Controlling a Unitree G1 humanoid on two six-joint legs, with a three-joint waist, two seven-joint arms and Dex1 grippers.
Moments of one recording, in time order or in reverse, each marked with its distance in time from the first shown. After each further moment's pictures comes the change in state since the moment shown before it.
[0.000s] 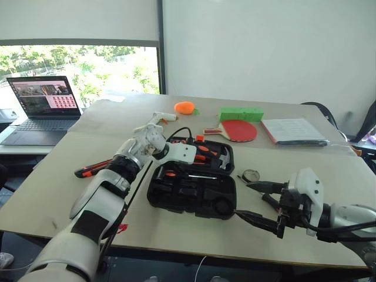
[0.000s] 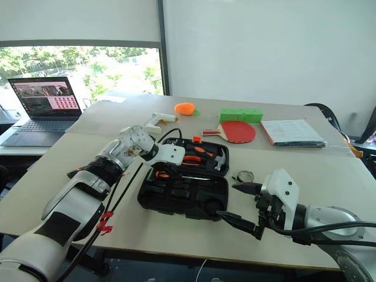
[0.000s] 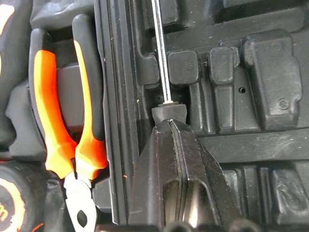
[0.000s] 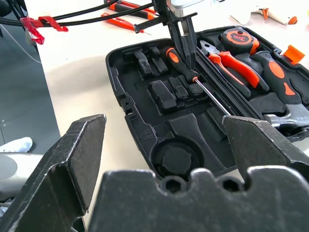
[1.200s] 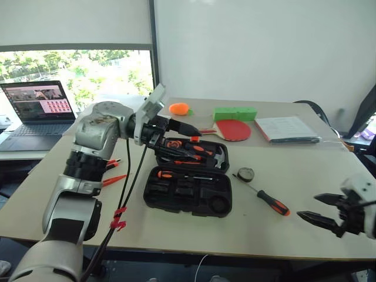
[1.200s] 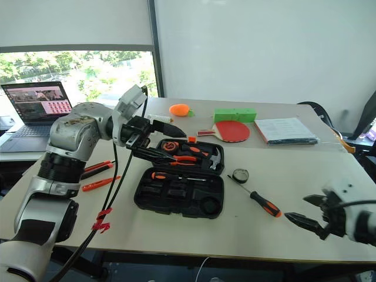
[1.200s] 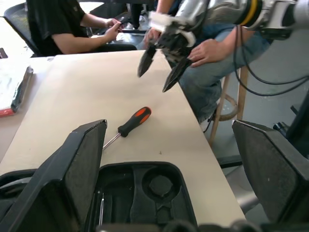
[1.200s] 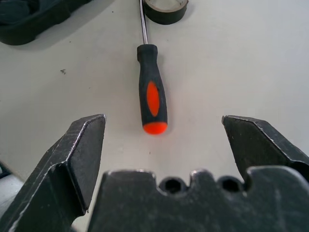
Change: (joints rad) left arm 0.103 0.198 0.371 -0.630 -0.787 0.723 -0.276; right arm 0.079 -0.171 -0.112 0.522 -0.279 -0.013 0.197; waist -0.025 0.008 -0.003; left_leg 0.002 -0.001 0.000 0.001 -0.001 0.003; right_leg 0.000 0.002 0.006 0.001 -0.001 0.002
